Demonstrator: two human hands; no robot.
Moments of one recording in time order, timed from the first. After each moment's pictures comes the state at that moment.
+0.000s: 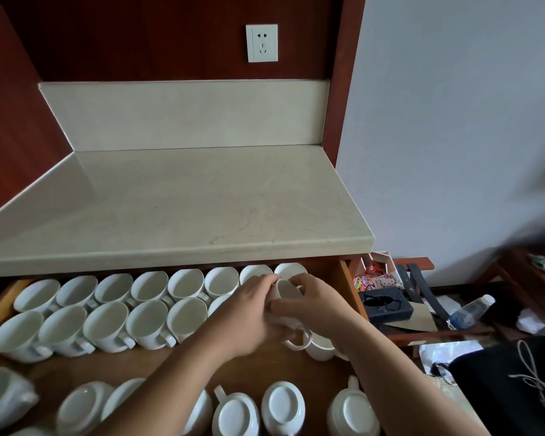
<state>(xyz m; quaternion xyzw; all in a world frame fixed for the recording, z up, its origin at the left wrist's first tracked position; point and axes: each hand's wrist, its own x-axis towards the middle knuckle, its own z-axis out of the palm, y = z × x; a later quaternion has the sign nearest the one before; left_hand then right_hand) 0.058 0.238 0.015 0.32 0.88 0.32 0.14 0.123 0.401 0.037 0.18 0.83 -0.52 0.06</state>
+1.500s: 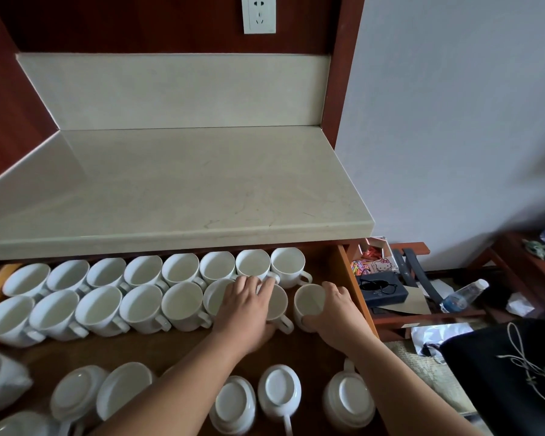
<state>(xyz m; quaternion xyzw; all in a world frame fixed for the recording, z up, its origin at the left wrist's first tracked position) 0.045 0.253 -0.081 0.36 0.93 0.06 -0.04 0.140 0.437 -0.039 0.27 0.91 -0.31 0.09</state>
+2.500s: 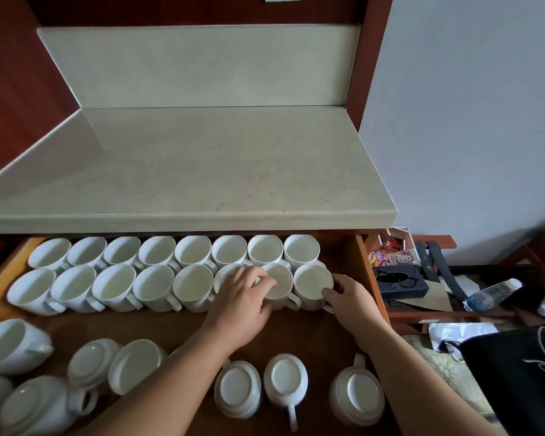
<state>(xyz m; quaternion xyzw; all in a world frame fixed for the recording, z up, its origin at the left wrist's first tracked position) 0.048 0.225 -0.082 0.38 0.90 0.18 -0.07 0.129 0.453 -0.067 0.28 0.82 -0.49 0.02</state>
